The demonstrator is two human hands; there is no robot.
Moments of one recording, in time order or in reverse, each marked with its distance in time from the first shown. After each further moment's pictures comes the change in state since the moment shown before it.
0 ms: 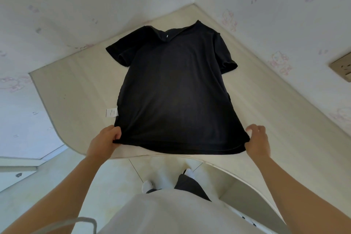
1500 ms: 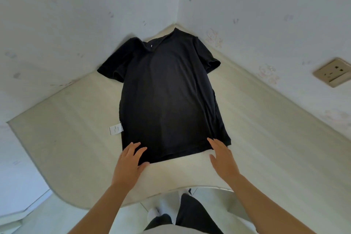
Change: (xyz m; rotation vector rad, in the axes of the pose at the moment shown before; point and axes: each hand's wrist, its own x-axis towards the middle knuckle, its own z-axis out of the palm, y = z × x) left_hand 0.069 0.015 0.022 0.073 -0.084 0.218; right_hand -0.025 -0.120 0.061 0.061 -0.145 -0.227
